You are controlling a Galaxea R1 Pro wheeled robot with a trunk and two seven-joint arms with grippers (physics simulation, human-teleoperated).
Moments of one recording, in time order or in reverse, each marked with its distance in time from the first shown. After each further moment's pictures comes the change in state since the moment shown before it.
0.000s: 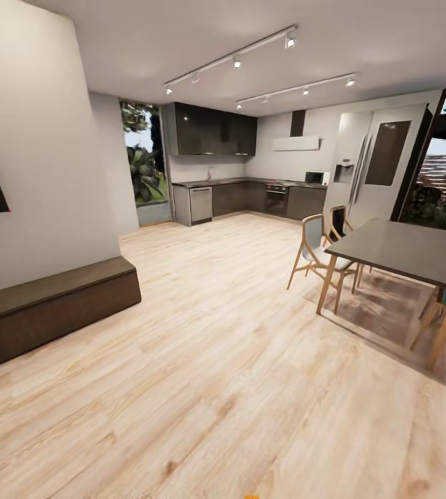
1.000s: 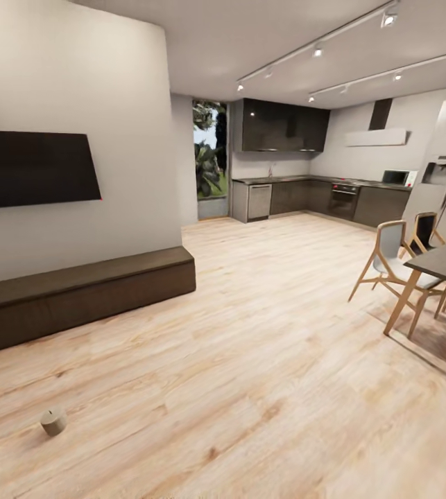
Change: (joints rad) left arm 0.000 0.000 0.000 0.000 0.000 0.000 0.000; right arm 0.000 -0.001 0.000 0.000 0.001 -0.001 0.000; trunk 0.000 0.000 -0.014
